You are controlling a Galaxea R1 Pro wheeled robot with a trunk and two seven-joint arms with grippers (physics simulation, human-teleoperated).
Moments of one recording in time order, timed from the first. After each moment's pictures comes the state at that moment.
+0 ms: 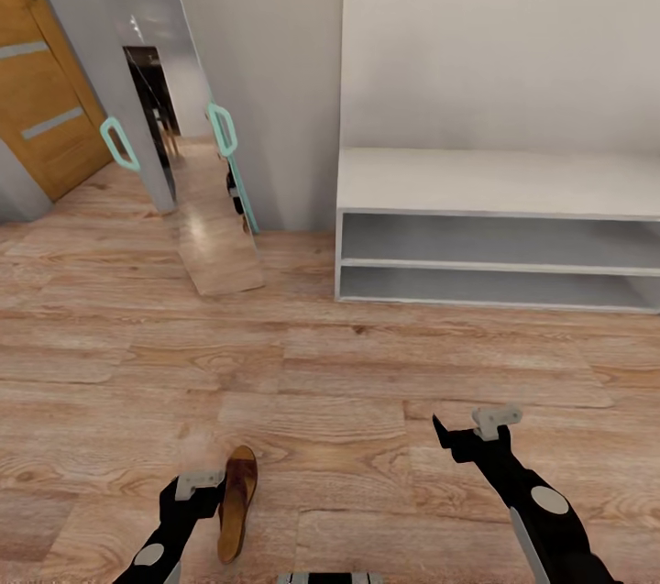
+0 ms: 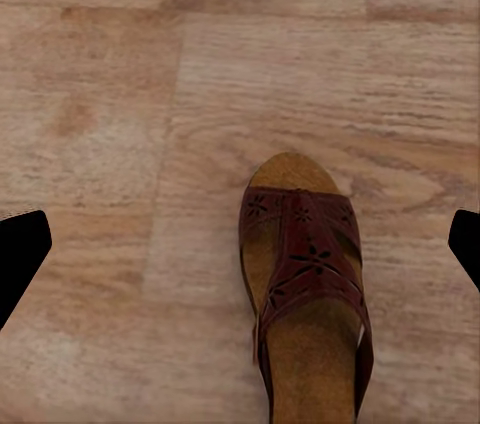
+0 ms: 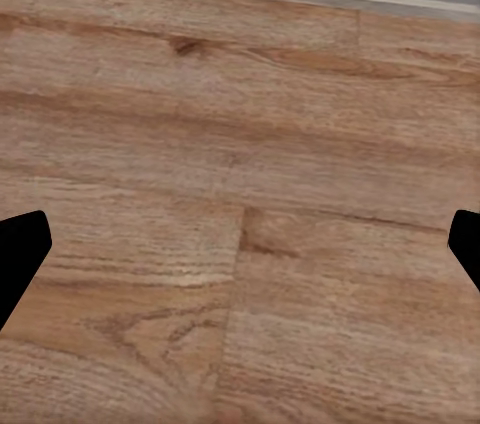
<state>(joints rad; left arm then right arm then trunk) -0.43 0.05 0.05 -0.36 -0.01 -0.35 0.02 -0.15 -0.09 -0.04 -1.44 0.01 0.29 0.16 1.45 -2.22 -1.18</state>
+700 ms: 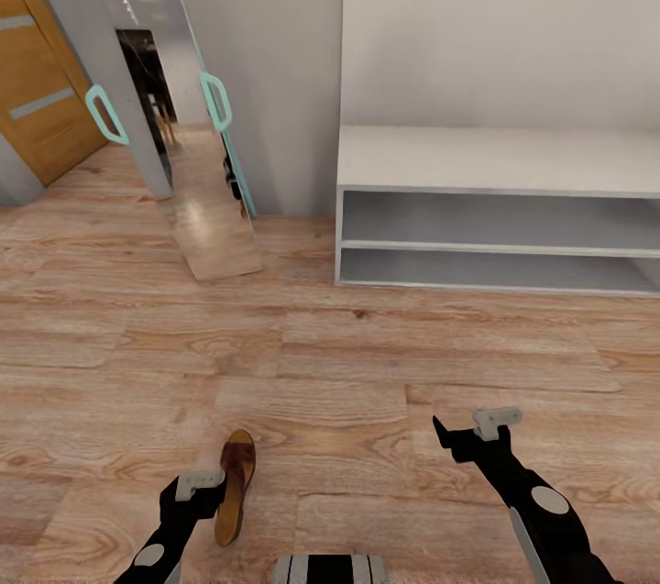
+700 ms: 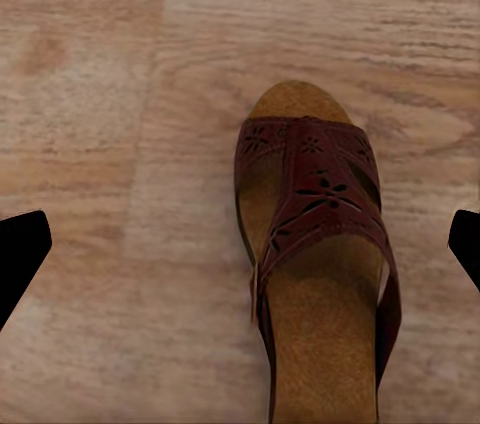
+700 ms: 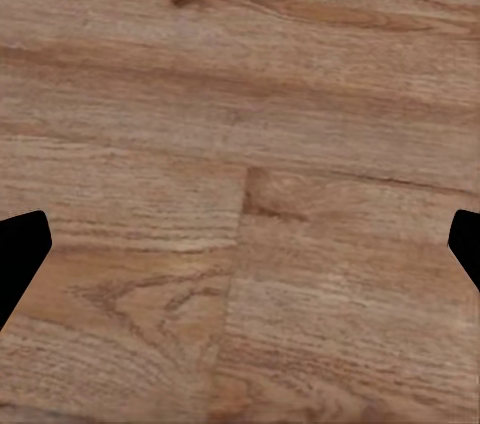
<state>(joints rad) -0.43 0.05 0.05 -0.36 -0.01 -0.35 0.02 -0.15 -0.09 -0.04 -1.44 0.01 0.29 0.16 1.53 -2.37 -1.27</state>
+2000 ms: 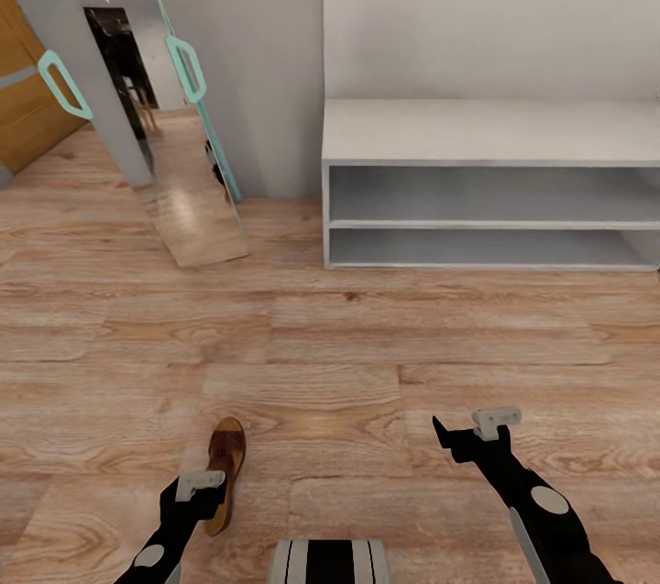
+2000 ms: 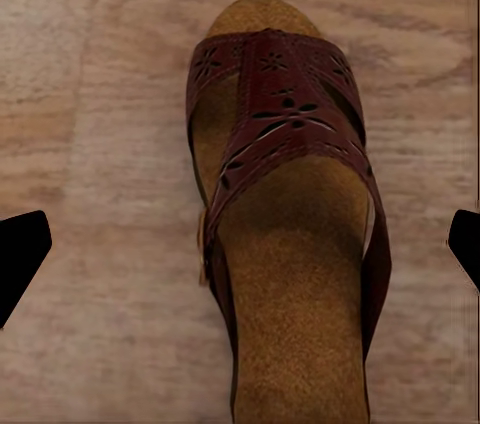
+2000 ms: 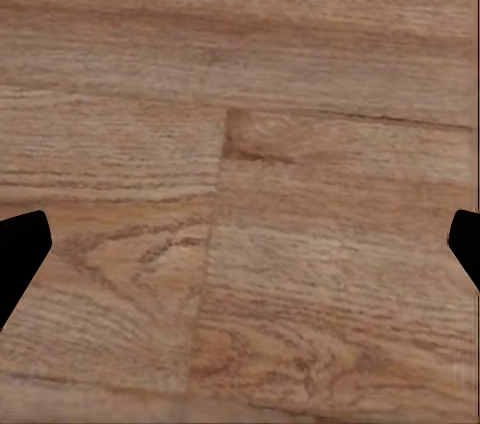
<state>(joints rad) -0.43 0.05 0.05 -0.36 -0.01 -0.35 0.01 -0.15 -0.09 -0.04 -1.44 0.01 0.29 0.16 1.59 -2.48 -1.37</state>
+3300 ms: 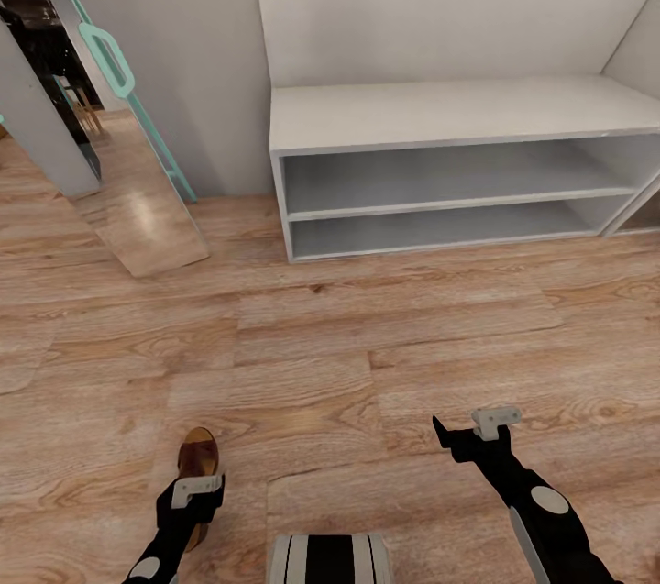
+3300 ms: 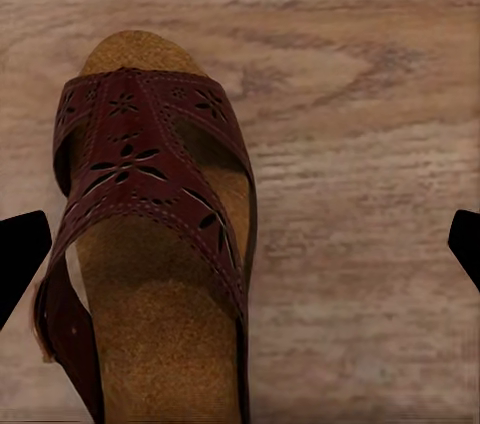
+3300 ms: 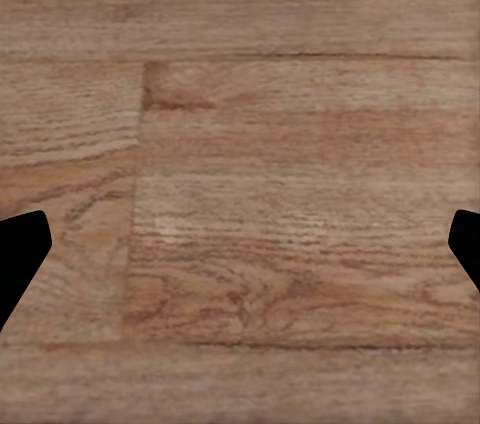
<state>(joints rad) -0.42 0.05 0.05 -0.31 0.01 -0.46 0.02 -0.15 -0.09 -0.04 -1.44 0.01 0.29 0.15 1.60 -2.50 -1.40</state>
